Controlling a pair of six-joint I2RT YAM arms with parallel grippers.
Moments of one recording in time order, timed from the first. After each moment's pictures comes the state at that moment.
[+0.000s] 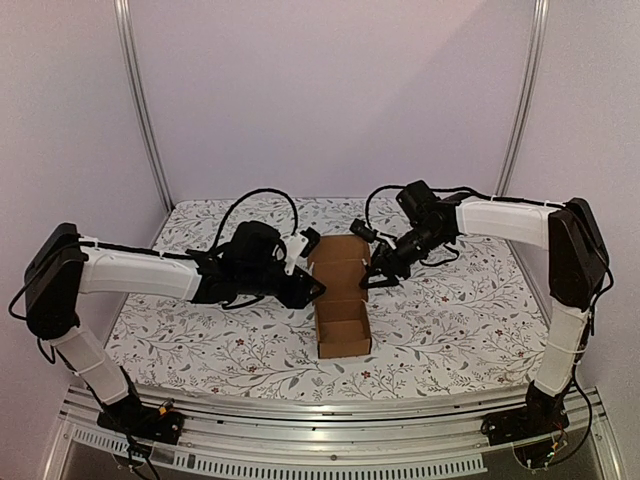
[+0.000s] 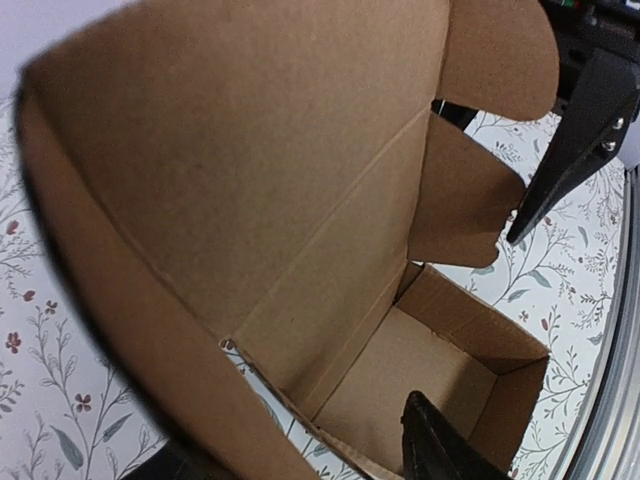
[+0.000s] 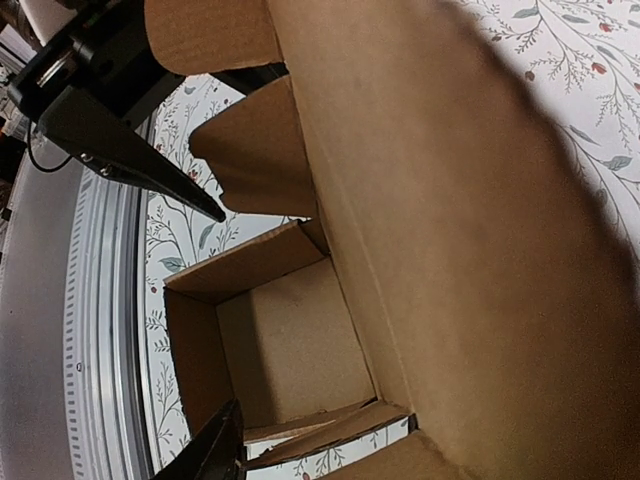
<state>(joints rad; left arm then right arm) -0.85 1.64 0.95 0.08 0.08 -0.12 0.57 1.91 1.45 -0.65 -0.76 -0.45</state>
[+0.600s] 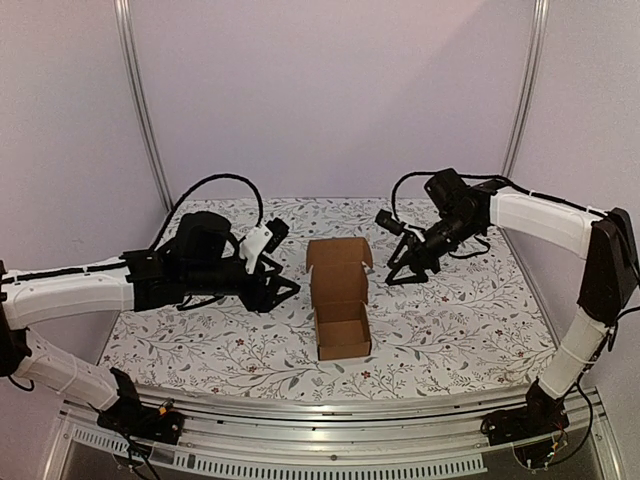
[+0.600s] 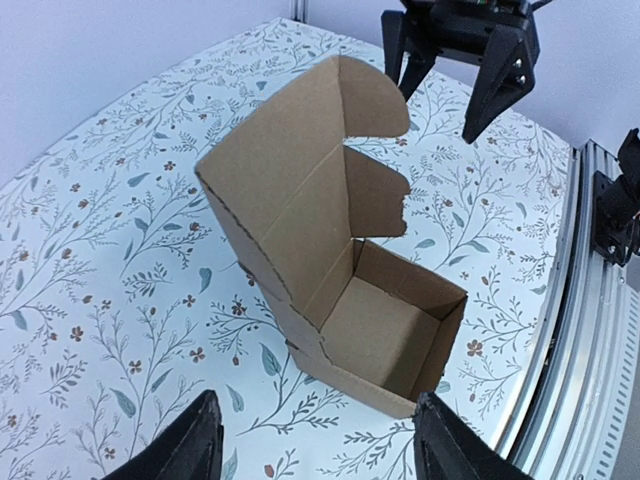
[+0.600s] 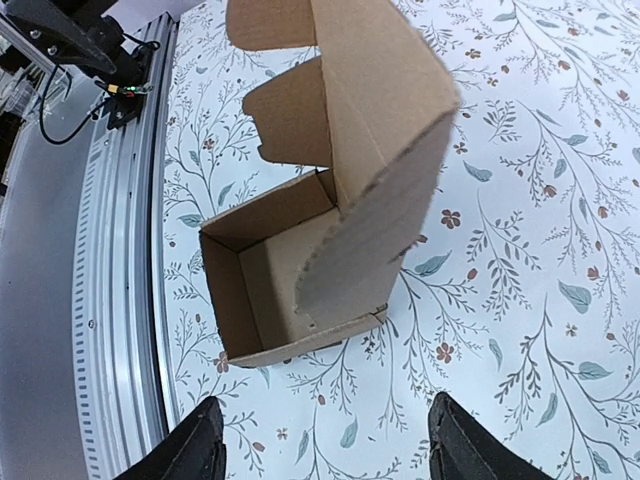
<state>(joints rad) -0.87 1.26 0.85 -0.11 0.10 -0.03 0.51 1.72 1.39 -0.82 -0.72 -0.56</state>
